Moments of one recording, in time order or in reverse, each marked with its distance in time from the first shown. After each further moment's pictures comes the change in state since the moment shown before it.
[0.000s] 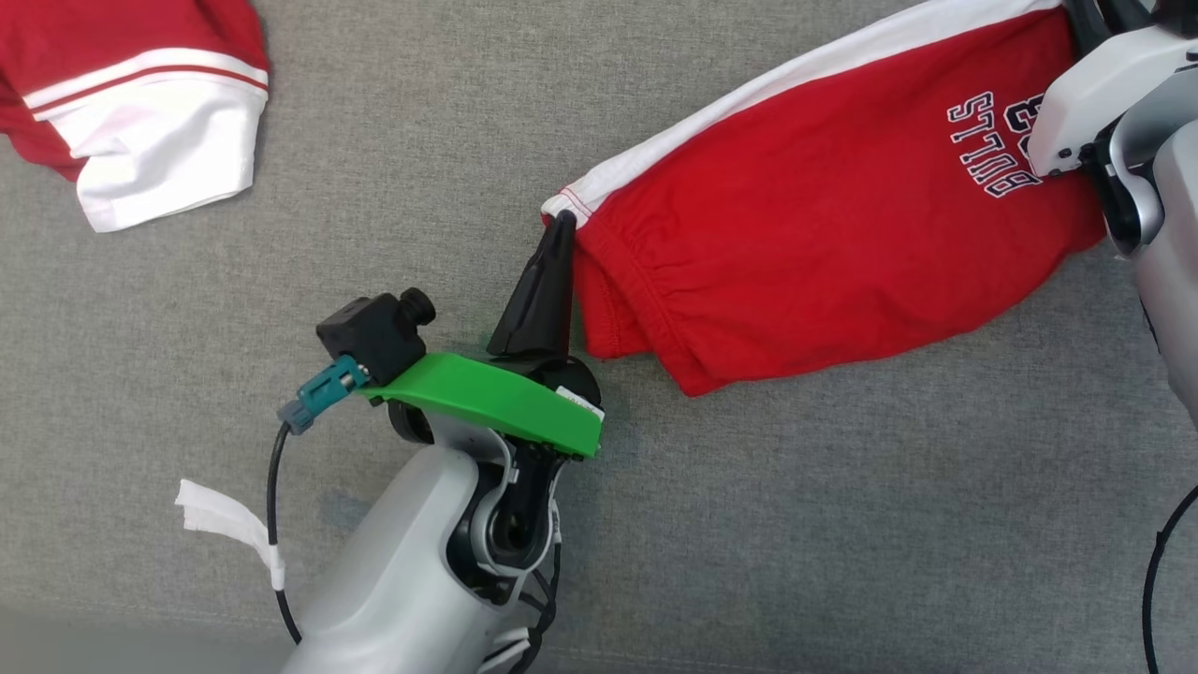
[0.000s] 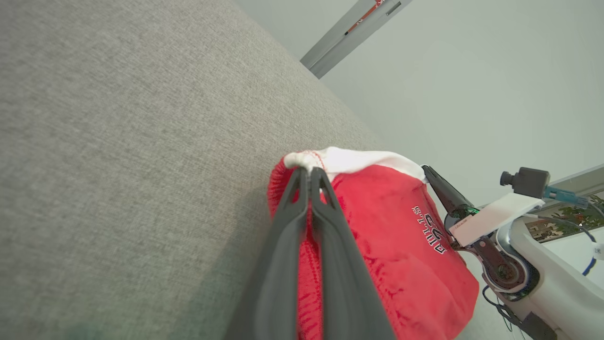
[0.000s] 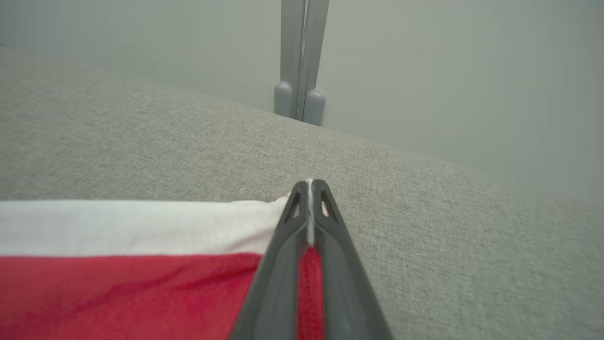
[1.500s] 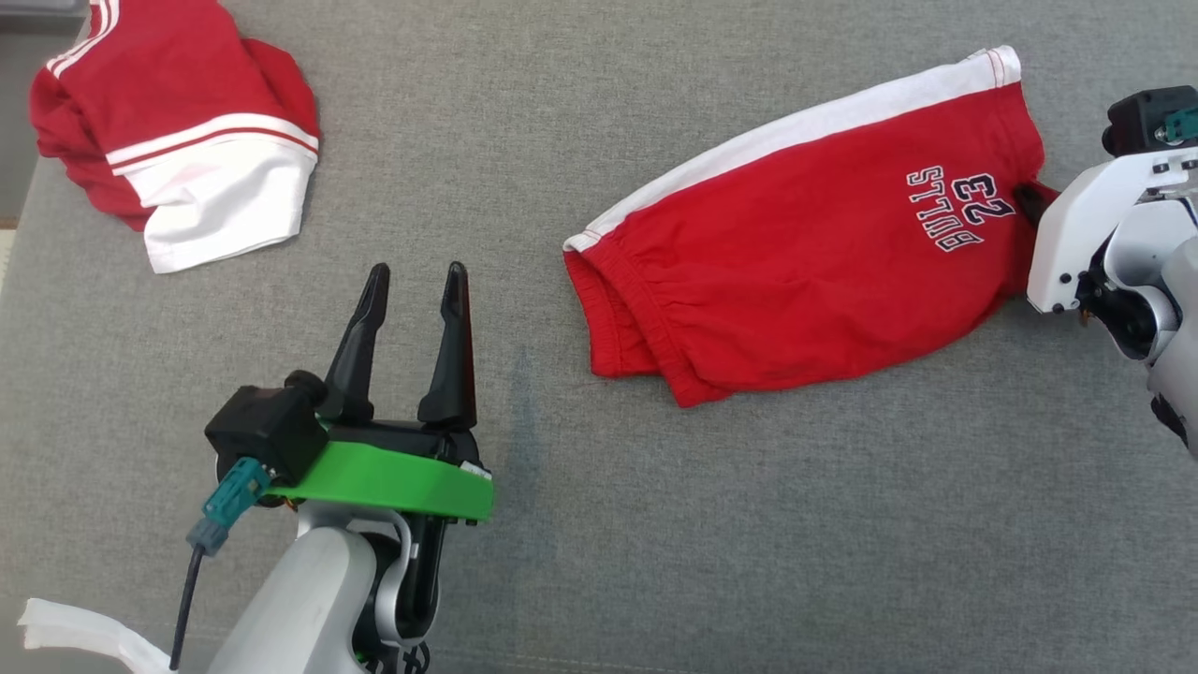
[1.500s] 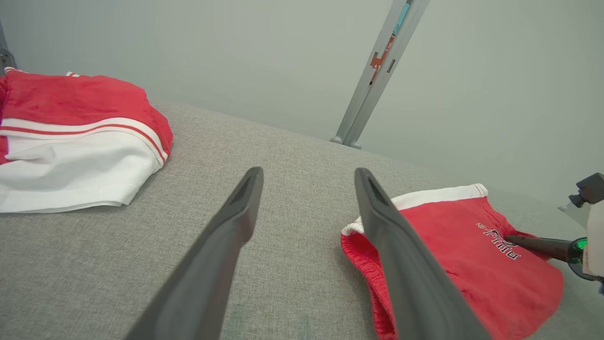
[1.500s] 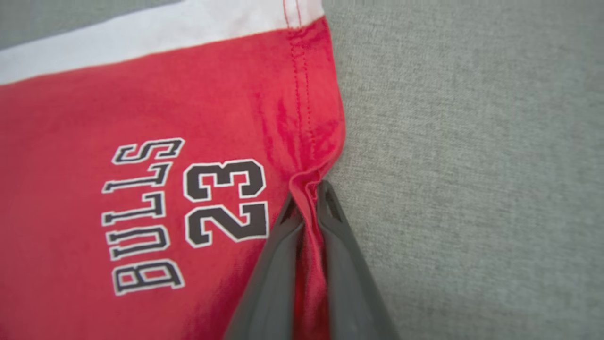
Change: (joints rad) left arm 0.192 0.153 0.125 -0.181 0.409 0.109 -0.001; right arm 0.116 -0.138 0.378 0.003 0.573 0.000 0.400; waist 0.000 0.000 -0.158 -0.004
